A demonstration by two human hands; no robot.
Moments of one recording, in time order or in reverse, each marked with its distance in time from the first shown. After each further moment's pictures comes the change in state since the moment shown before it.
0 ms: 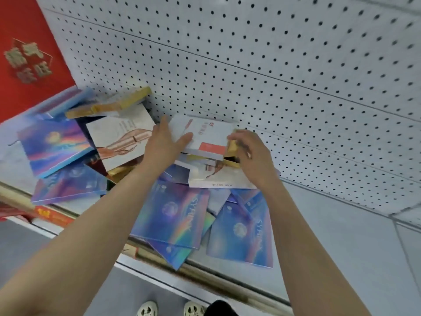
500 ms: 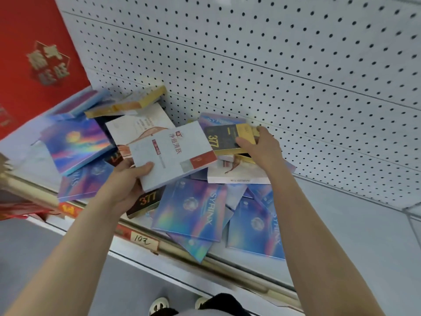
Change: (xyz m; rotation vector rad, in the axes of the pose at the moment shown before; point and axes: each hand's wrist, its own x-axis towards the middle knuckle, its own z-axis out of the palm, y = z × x) left_hand -0.065 -0.099 -0.066 -1.118 -0.134 -0.443; right_hand 0.018 -0.035 0.017 -0.153 -0.047 0.447
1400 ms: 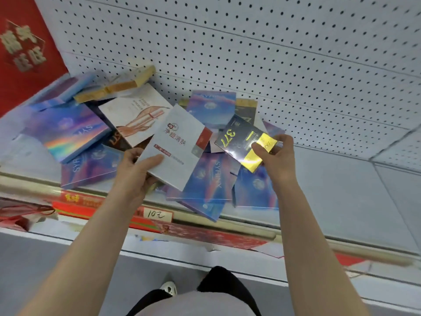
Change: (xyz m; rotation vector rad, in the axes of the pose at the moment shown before) left_hand -0.037 -0.025 -0.028 0.042 -0.070 0.052; right_hand -0.129 0.045 0.027 0.662 0.320 0.102
